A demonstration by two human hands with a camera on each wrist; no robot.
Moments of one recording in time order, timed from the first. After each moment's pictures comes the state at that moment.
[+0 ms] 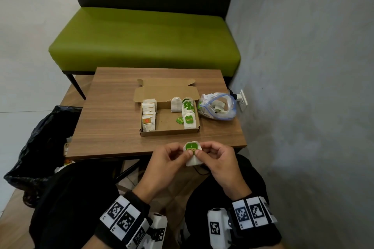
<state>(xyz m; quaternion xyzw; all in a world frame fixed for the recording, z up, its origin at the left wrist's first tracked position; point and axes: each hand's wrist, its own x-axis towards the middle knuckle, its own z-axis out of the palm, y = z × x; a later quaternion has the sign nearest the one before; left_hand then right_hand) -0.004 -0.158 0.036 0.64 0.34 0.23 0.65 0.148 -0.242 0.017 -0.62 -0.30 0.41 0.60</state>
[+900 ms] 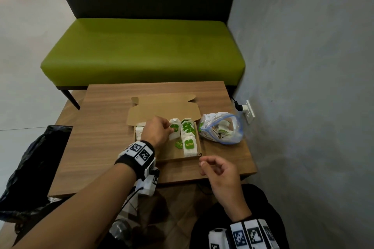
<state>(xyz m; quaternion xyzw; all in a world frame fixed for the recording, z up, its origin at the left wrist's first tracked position) 0.095 0.036 -0.034 0.75 0.52 0.09 0.40 0.184 -0.190 -0.014 -0.69 -0.25 0.34 0.59</state>
